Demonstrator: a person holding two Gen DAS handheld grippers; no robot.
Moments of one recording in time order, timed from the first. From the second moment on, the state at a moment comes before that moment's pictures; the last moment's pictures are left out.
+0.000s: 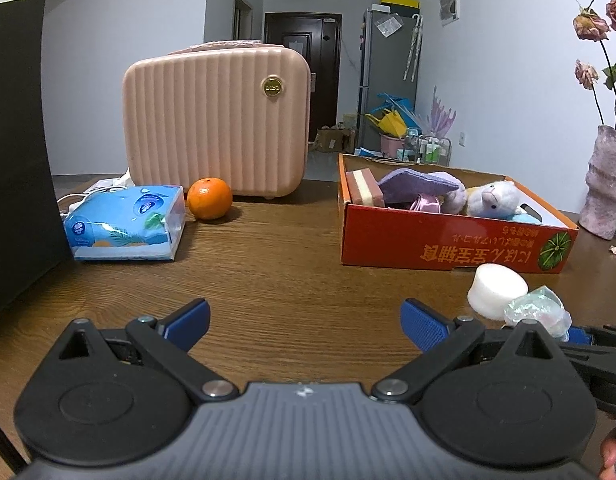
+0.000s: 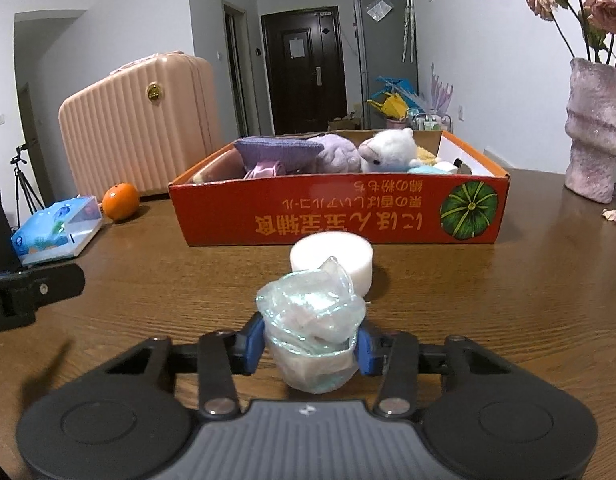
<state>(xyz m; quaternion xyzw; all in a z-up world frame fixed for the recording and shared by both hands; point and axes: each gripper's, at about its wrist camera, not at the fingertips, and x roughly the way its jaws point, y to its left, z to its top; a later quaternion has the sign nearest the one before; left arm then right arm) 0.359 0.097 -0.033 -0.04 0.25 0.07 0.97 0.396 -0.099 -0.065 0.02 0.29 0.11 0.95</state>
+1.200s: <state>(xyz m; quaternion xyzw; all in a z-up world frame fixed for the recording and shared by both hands) 0.408 0.014 -0.048 -0.02 0.28 0.03 0.96 0.417 -0.166 -0.052 0.04 0.25 0.09 0.96</state>
